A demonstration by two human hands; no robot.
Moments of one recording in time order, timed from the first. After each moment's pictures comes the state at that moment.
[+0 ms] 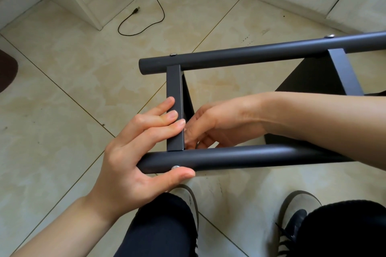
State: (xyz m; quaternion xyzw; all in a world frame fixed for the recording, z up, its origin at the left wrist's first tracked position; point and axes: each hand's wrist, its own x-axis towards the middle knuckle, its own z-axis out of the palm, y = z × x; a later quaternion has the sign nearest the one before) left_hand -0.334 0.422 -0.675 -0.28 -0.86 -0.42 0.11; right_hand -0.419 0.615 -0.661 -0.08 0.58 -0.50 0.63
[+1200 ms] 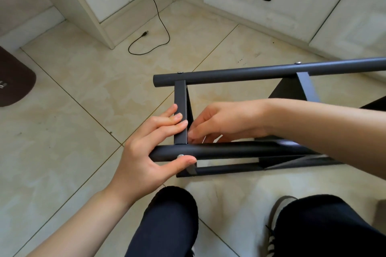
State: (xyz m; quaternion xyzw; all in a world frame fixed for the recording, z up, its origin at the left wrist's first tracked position) left_hand -0.326 0.428 -0.666 -0.23 -0.86 -0.45 0.09; right_hand -0.408 0.628 -0.628 -0.11 0.71 -0.46 0.52
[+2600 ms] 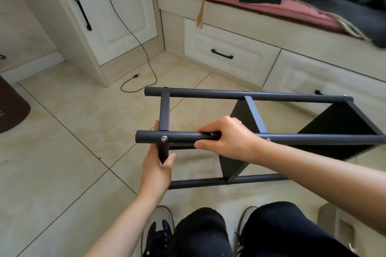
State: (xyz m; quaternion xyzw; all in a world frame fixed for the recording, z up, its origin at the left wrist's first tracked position) left_hand -0.305 0.482 -0.669 0.10 -0.82 -0.56 0.01; right_hand -0.331 0.675 -0.556 -0.16 0.93 -0.31 0.12
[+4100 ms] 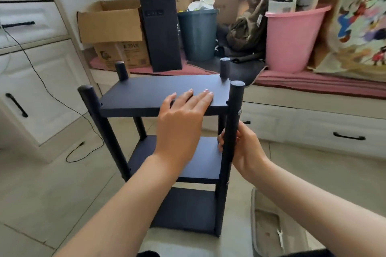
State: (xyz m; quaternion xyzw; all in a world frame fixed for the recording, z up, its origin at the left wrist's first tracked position) left_hand -0.267 0.702 -0.408 -0.36 -0.84 -0.17 0.37; right_hand -0.213 0.847 -0.460 0.16 0.50 -0.84 -0.15
